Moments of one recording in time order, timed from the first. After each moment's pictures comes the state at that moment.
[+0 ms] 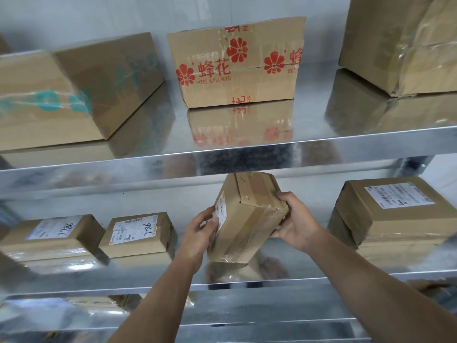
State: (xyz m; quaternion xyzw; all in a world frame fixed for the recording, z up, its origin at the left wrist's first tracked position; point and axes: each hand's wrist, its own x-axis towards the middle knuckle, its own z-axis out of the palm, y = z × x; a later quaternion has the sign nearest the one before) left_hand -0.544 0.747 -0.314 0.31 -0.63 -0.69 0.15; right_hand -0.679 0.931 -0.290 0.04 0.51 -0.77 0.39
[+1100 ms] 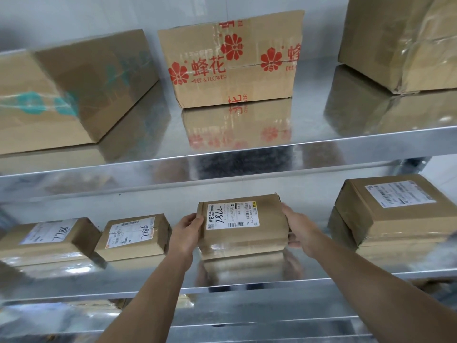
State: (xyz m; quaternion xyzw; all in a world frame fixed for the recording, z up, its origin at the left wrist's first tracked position) left_hand -0.556 0.711 -0.336 0.43 -0.62 -0.64 0.16; right_hand -0.711 0.940 -0.340 0.05 0.77 -0.54 0.34
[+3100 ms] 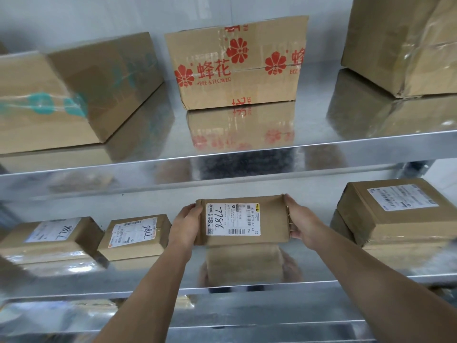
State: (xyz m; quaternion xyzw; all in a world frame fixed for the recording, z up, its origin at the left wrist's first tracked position) left_hand -0.560 0.715 -0.299 0.46 -0.65 -0.59 0.16; right_hand -0.722 0.931 -0.326 0.07 0.73 -0.61 0.31
